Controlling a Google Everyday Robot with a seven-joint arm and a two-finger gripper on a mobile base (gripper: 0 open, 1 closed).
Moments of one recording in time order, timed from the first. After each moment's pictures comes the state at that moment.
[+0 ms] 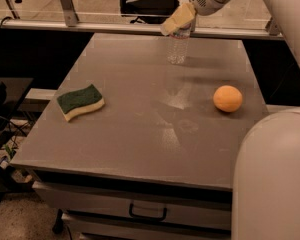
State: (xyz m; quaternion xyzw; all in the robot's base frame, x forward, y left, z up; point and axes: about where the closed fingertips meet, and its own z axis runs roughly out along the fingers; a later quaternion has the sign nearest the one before) arm 0.776 -0.115 0.966 -0.35 0.86 0.07 0.38
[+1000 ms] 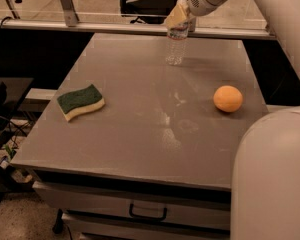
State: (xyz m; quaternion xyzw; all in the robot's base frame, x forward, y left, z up) arm 0.791 -0.101 0.965 -0.32 0.86 0.09 0.40
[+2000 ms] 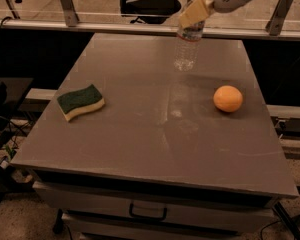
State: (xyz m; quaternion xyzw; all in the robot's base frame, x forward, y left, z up) arm 0.688 -0.119 1.009 -0.37 0.83 0.12 0.40
